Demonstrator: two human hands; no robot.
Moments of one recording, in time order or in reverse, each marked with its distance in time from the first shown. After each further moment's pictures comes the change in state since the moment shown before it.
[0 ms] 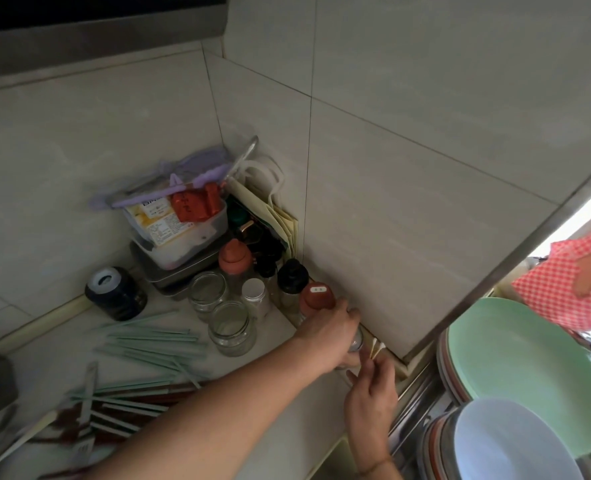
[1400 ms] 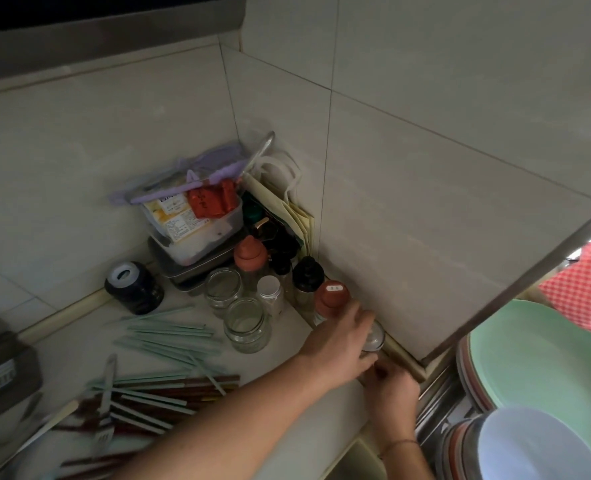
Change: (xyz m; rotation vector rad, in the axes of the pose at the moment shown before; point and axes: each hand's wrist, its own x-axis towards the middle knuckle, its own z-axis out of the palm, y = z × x) left_hand -0.017 -0.008 0.024 -0.233 0.192 0.016; right_hand 0.029 0.015 -0.003 -0.389 -0.304 -0.048
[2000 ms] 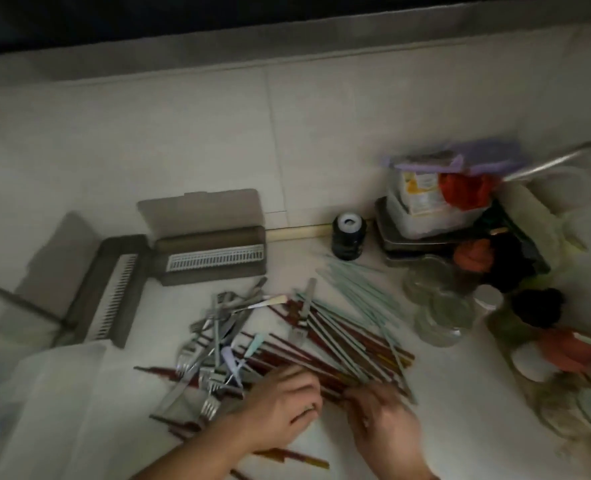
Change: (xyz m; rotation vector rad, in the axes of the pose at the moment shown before) left_hand -0.347 -0.108 -0.020 -0.084 0.263 -0.298; right_hand -0.172 -0.101 0.088 -0.116 -0.513 -1.117
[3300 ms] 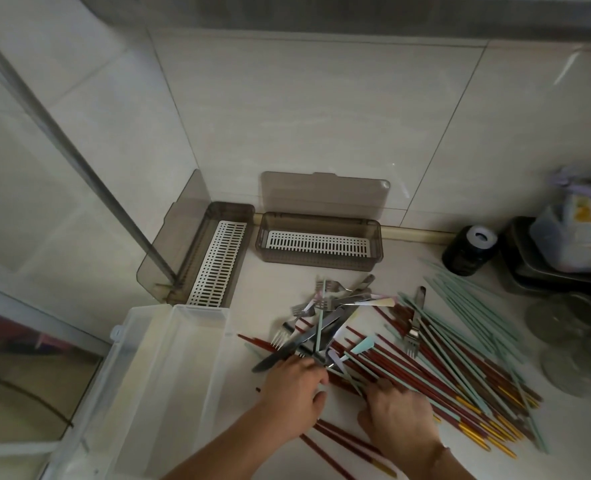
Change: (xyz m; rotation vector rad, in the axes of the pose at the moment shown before) left_hand -0.124 -0.080 -0.043 0.101 0.096 -0.596; right_hand 0.047 -0.135 0.089 -0.549 -0.660 -0.187
